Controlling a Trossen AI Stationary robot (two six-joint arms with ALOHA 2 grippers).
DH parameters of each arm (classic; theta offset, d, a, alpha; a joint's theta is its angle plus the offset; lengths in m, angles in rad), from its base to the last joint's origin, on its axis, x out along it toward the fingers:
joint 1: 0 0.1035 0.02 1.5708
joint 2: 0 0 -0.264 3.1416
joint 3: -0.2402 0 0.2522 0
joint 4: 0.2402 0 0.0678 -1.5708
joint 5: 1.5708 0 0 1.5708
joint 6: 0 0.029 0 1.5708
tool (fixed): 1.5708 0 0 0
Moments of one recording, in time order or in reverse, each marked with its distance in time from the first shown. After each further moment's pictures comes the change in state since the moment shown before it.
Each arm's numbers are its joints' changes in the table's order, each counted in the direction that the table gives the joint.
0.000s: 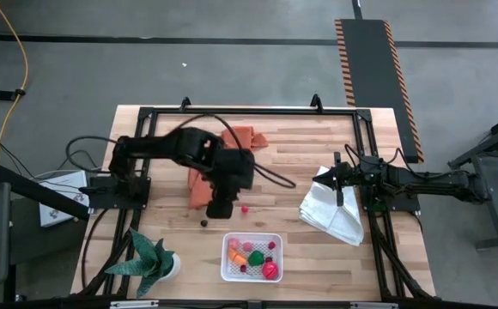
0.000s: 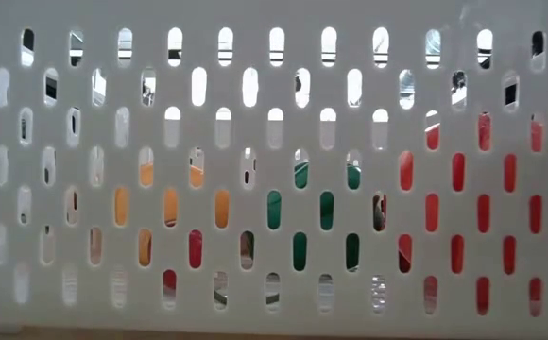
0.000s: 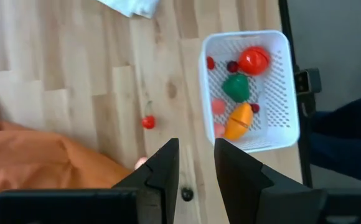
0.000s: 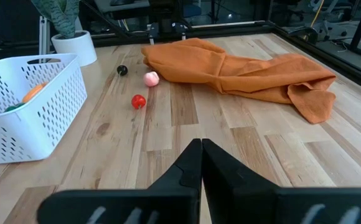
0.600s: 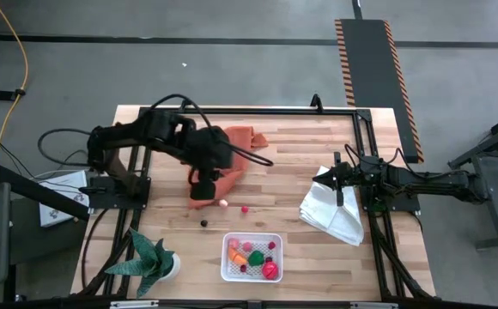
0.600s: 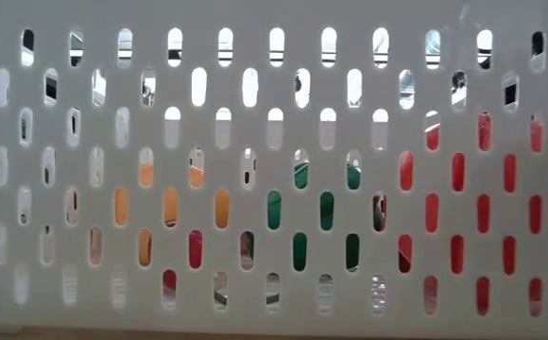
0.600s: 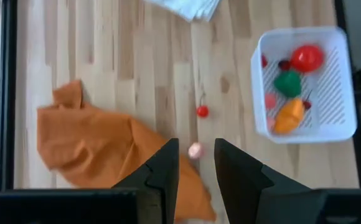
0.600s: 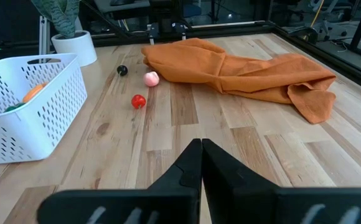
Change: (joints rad) left arm 0.058 0.194 0.132 0.000 -0.175 0.049; right arm 0.000 0.000 0.000 0.000 0.000 0.000
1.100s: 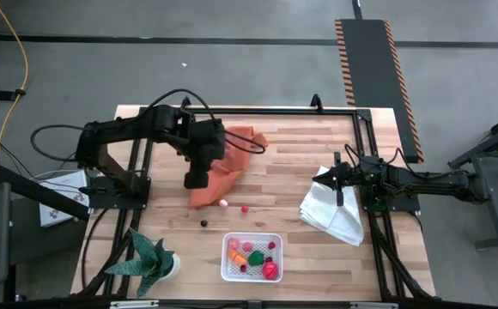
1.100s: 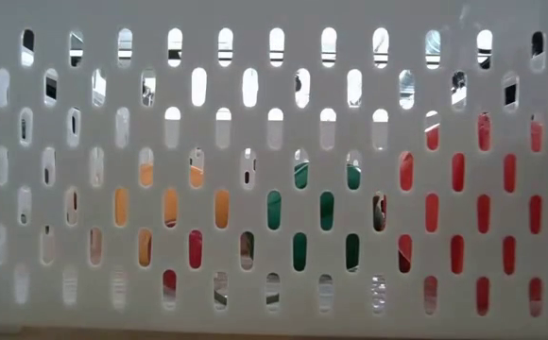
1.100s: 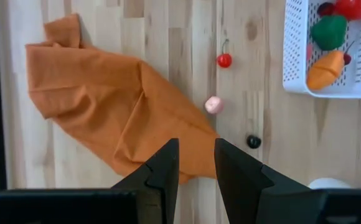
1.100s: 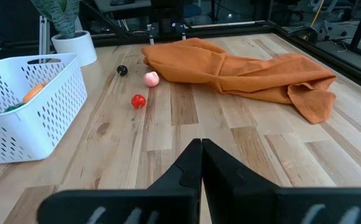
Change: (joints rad) left arm 0.145 0.141 0.338 -0.039 0.069 0.072; right arm 0.000 0.000 0.000 0.000 0.000 0.000
